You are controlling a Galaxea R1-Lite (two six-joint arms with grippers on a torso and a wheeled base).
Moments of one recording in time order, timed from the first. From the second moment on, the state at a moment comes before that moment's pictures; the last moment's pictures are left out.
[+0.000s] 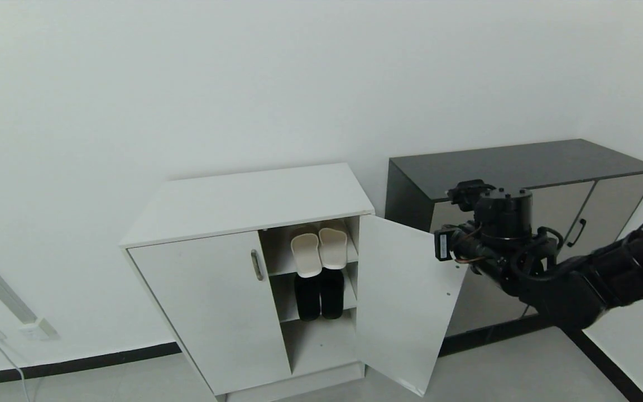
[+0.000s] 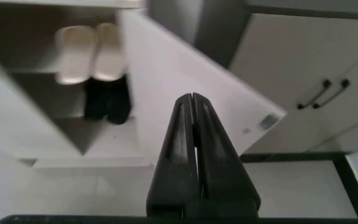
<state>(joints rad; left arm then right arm) 0.00 0.00 0.00 0.00 0.00 -0.01 0.48 1.98 -0.98 -0.74 -0.37 0.03</state>
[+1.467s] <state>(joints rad) 0.00 0.00 0.00 0.00 0.00 0.00 0.33 2.20 -1.29 -0.45 -0.25 0.07</state>
